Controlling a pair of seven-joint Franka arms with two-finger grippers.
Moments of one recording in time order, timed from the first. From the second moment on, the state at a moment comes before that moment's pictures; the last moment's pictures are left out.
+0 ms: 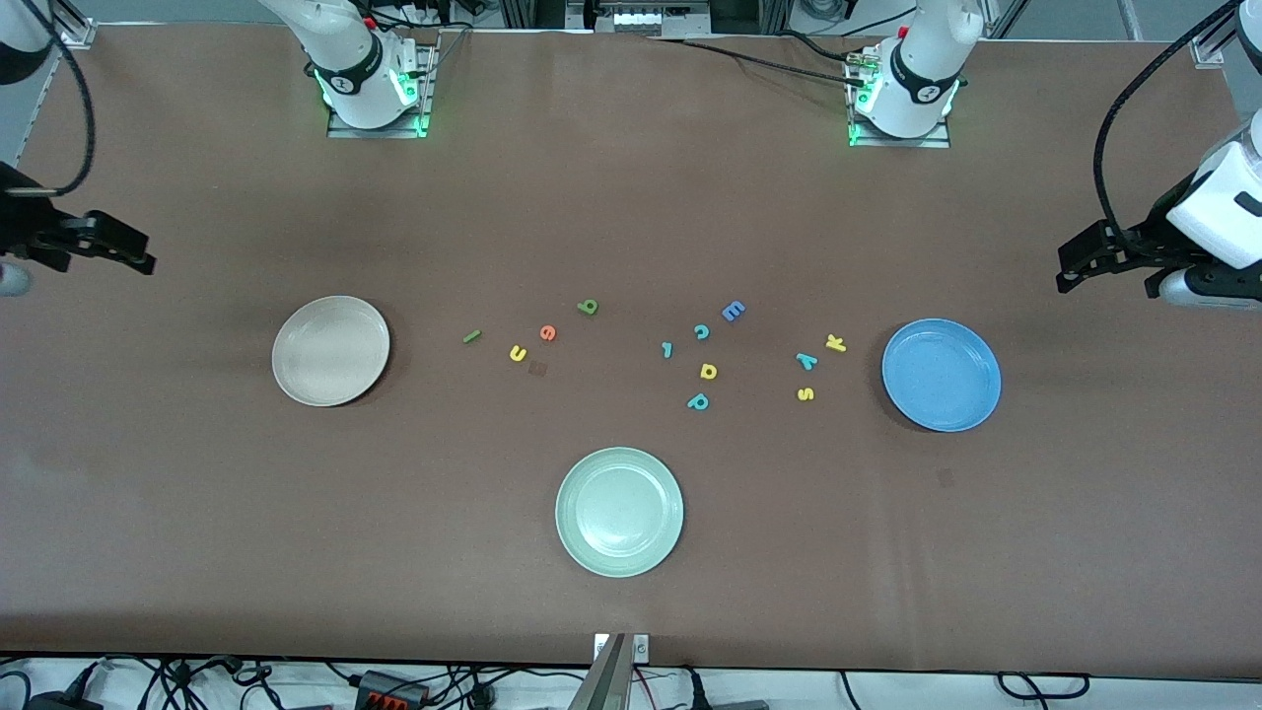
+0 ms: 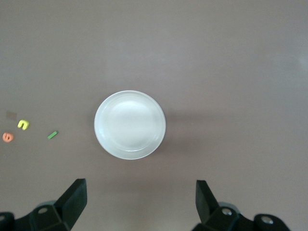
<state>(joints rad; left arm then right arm) -0.02 0.04 0.00 -1.62 0.00 1.70 0.03 0.07 0.04 -0.11 -1.67 -0.03 1.67 -0.05</state>
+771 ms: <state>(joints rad) -0.01 0.04 0.00 -1.62 0.00 1.70 0.03 0.36 0.20 -0.10 -1.79 0.01 1.78 0.07</state>
